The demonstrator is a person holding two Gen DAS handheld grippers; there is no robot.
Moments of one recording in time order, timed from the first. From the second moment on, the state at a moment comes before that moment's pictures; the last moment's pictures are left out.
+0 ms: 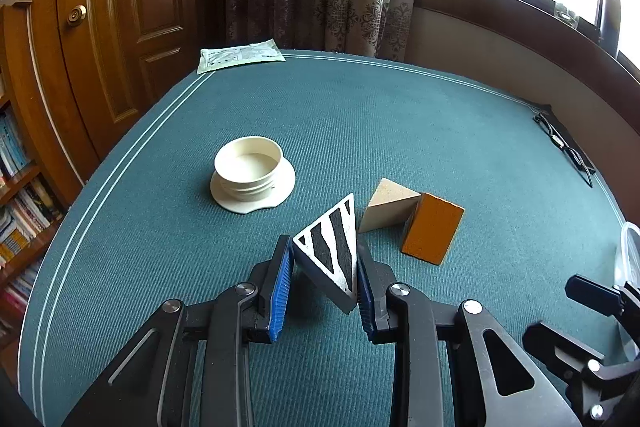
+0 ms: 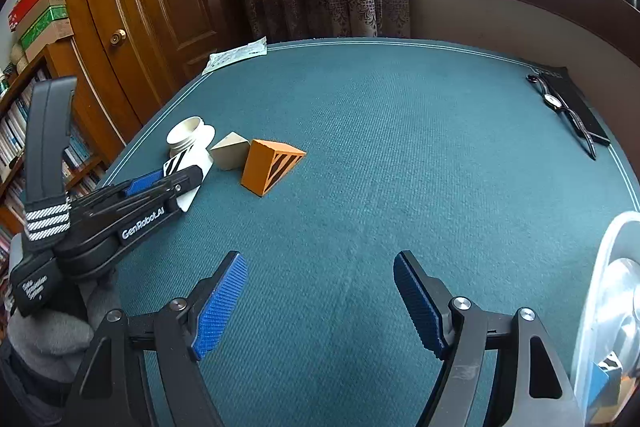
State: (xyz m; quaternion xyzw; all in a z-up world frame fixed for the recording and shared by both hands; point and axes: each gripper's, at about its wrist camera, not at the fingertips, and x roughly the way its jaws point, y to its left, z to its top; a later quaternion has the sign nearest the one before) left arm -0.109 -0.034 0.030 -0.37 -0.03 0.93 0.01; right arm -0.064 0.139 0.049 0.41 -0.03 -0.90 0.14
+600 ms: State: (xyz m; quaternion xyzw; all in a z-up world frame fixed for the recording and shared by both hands) left arm -0.106 -0.057 0.028 -0.37 -0.06 0.93 -0.02; right arm -0.132 0.090 0.044 0.40 -0.02 -0.90 0.15
